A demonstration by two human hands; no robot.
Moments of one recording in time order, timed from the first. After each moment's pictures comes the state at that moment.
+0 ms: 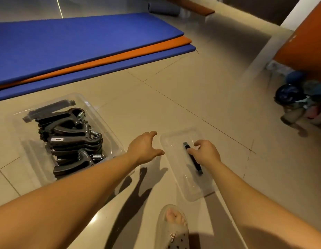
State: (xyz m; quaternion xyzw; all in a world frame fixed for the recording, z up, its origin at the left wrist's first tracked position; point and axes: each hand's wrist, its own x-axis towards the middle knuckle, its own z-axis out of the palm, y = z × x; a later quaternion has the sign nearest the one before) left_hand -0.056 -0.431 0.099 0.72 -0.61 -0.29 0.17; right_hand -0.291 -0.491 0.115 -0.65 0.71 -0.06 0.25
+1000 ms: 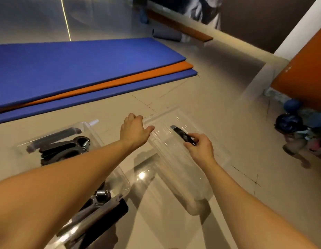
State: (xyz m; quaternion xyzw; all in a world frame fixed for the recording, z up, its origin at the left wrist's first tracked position) left_hand 0.038 -0.525 0.183 0.77 -0.54 -0.16 0.30; right_hand -0.204 -0.572 0.173 -0.69 0.63 -0.24 0.26
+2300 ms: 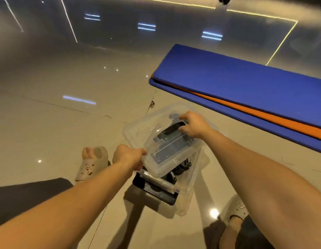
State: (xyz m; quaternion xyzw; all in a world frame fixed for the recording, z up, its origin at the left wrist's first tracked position) left_hand 0.047 -0.274 0.167 0.78 0.32 -0.14 0.52; right_hand 0.144 -0.525 0.185 -0.98 -0.04 0.07 0.18
